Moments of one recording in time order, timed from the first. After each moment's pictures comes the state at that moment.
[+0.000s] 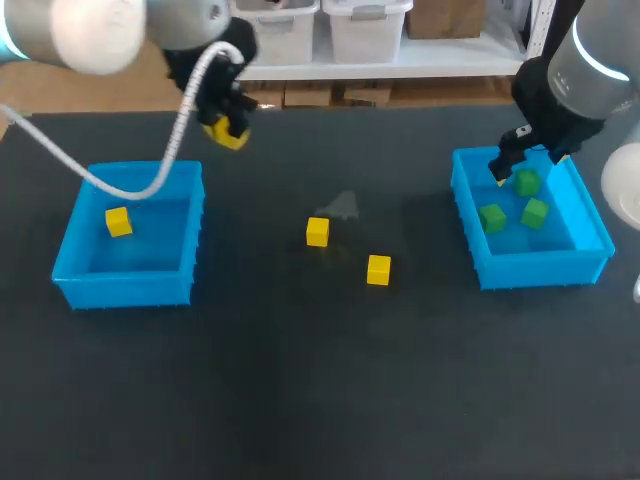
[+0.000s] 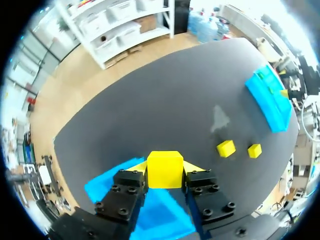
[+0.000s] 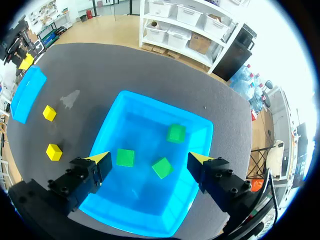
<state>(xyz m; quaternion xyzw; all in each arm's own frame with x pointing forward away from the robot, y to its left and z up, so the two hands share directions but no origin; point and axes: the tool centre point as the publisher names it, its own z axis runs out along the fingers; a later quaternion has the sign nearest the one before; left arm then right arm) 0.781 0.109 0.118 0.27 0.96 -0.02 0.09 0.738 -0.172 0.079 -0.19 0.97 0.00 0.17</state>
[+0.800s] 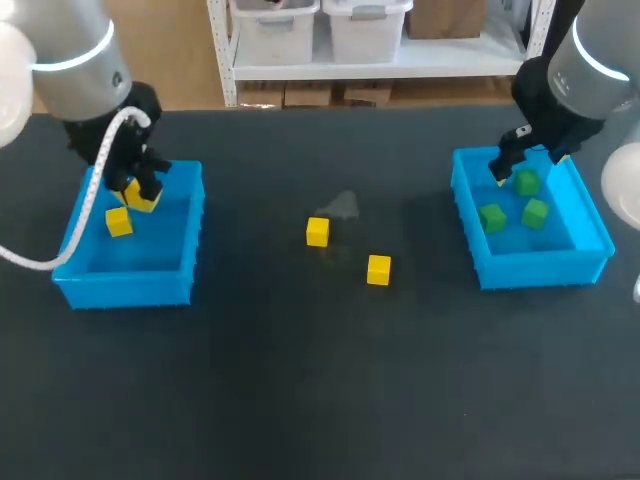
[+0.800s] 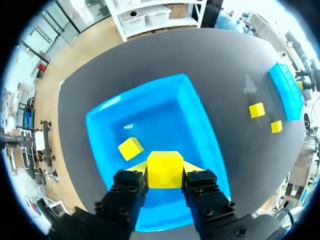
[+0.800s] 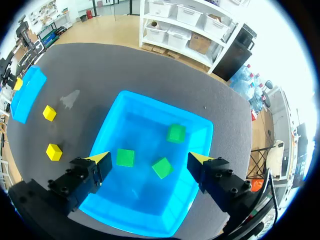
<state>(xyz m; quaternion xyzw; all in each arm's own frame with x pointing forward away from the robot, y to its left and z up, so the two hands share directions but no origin) 0.699 0.215 0.069 0.17 0.98 0.00 0.06 0.738 -0.172 0.079 -0.19 0.97 0.00 0.17</state>
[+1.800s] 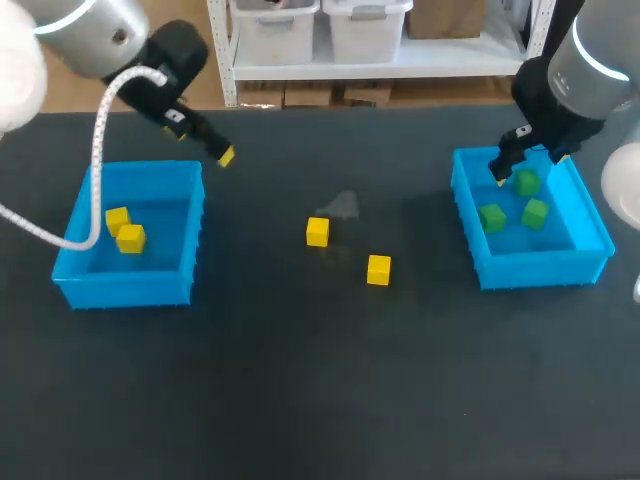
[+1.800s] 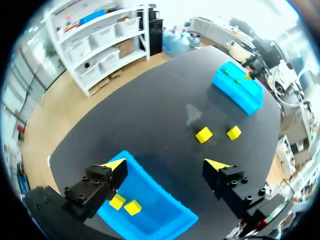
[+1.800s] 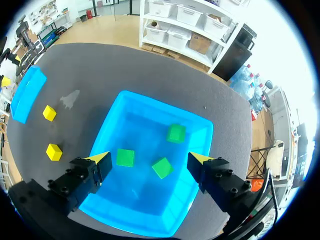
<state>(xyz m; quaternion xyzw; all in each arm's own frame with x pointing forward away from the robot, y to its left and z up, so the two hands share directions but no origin) 0.733 0.107 0.147 0.37 0.91 -0.10 0.17 0.738 -0.172 0.079 -0.19 0.97 0.00 0.17</state>
